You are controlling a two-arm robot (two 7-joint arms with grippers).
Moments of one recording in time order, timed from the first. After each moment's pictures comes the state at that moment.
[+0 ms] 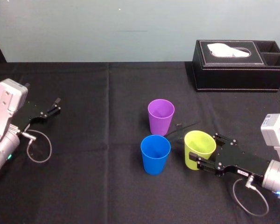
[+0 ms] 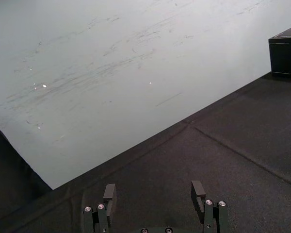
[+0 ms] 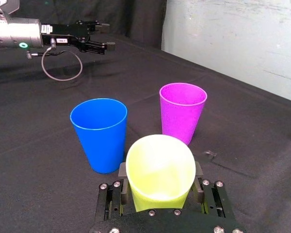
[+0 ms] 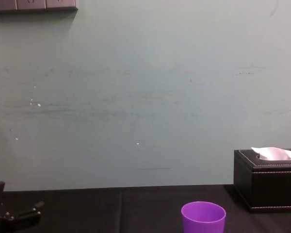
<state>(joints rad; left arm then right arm) -0.20 0.60 0.45 -1.41 -0.25 -0.12 0.03 0.03 0.67 -0.33 -1.51 0.45 -0.14 0.66</state>
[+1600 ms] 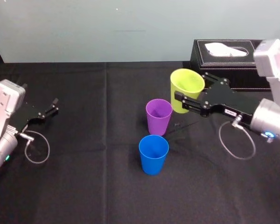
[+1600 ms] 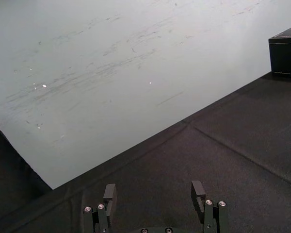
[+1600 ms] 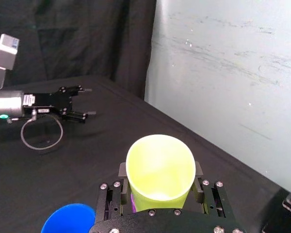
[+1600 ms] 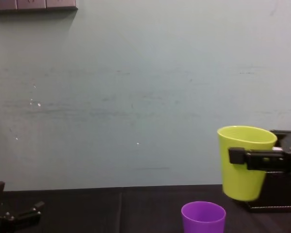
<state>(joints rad) -0.20 0.60 0.45 -1.41 -0.25 -0.12 0.03 0.22 0.65 -0.34 -1.68 0.48 0.09 0.55</state>
